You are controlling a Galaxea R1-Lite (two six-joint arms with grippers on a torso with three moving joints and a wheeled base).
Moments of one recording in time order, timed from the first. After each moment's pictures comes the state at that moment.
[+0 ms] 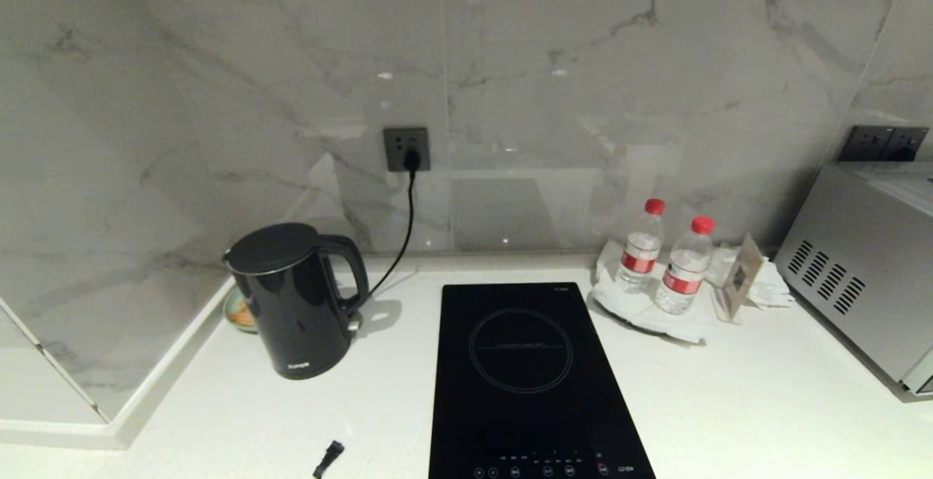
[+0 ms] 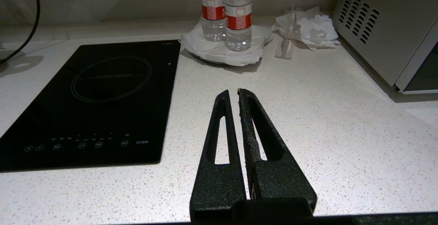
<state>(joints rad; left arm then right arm) 0.00 0.00 -0.02 0.05 -0.04 0.14 0.00 0.00 0.00 0.00 0.00 0.00</state>
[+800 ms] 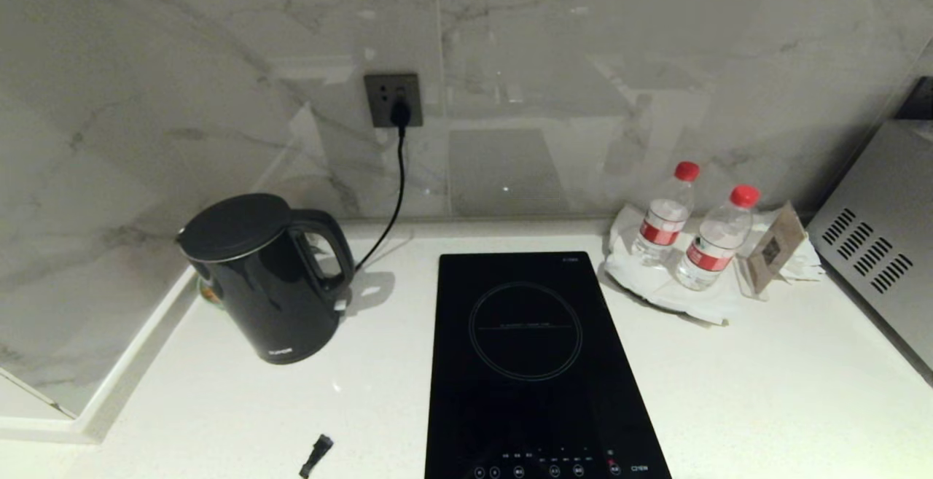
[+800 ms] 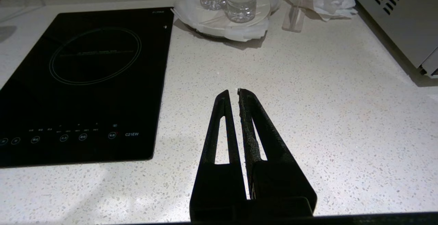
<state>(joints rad) 0.00 0.00 -0.02 0.05 -0.04 0.13 0.00 0.00 0.00 0.00 0.00 0.00</state>
